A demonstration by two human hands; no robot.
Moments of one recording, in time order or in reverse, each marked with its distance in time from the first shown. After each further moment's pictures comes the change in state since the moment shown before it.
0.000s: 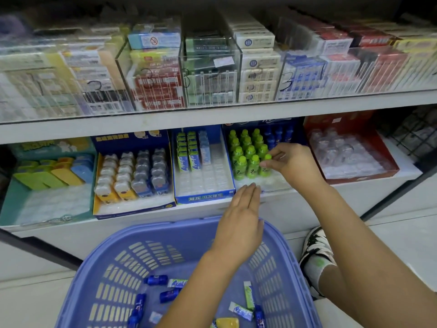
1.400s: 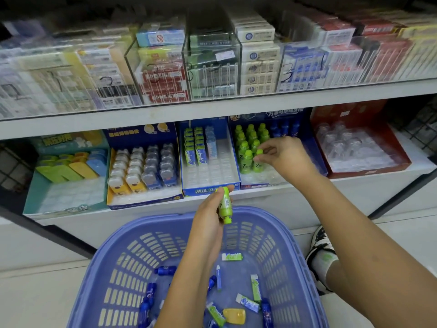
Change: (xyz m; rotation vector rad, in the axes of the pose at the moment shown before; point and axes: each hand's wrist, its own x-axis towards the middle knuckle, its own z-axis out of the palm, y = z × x) left_hand -0.023 -0.011 -0.046 -1.518 0.248 -0.803; right_hand 0.000 -0.016 0.014 0.004 -0.076 -0.080
